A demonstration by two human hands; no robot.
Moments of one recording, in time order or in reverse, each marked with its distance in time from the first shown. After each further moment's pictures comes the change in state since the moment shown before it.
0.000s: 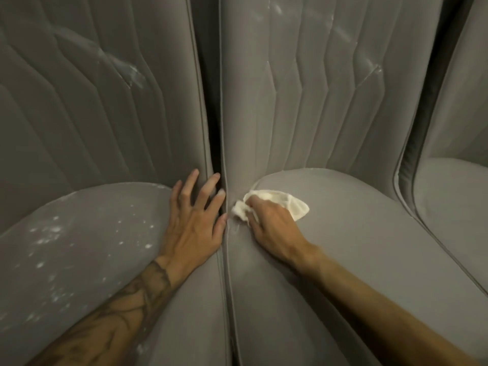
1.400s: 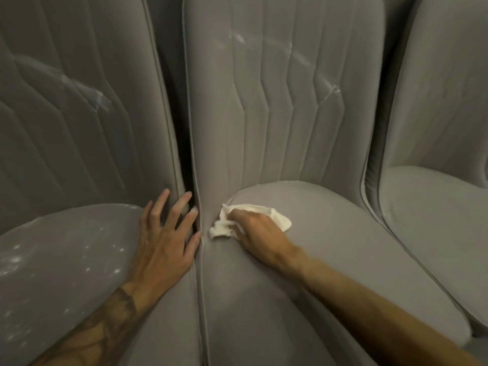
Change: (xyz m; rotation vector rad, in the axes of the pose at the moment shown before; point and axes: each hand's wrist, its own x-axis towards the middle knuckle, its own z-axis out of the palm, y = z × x) left_hand -0.003 -0.002 -0.001 0.029 0.016 -0.001; right_hand 0.005 0.033 -0.012 -0.053 -0.045 -0.073
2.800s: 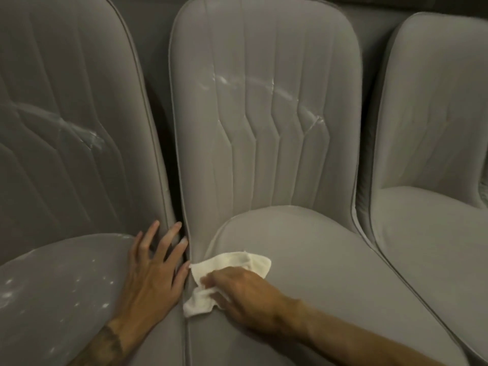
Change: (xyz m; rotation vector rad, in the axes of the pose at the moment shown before) left_hand 0.003 0.002 -0.001 0.006 -0.021 -0.008; right_hand -0.040 -0.013 0.007 0.115 -0.086 -0.255
